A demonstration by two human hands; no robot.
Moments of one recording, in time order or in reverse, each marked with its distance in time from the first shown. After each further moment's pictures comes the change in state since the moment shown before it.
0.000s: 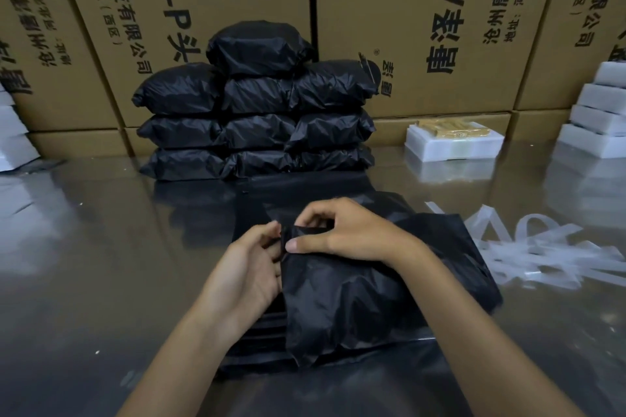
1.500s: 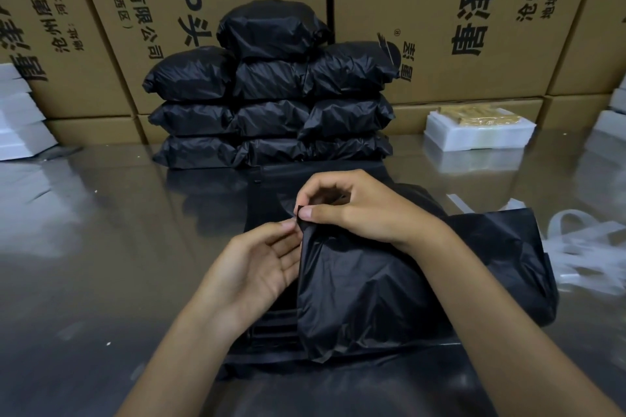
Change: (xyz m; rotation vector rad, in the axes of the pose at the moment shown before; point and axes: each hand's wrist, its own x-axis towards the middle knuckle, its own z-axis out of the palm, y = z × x) left_hand -0.007 0.009 -0.002 -0.152 -0.040 -0.058; right_hand 0.007 -0.012 -0.009 0.193 -0.013 -0.225
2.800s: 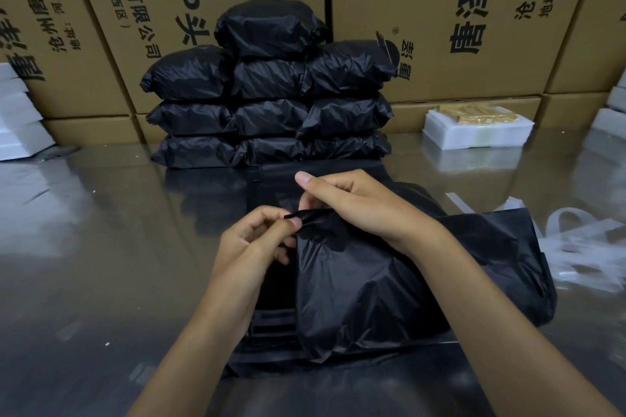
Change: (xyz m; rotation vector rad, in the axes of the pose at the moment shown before) left_hand -0.005 -0.008 0.005 0.566 0.178 0.485; right_hand 0.000 -0.004 0.005 0.069 0.073 0.161
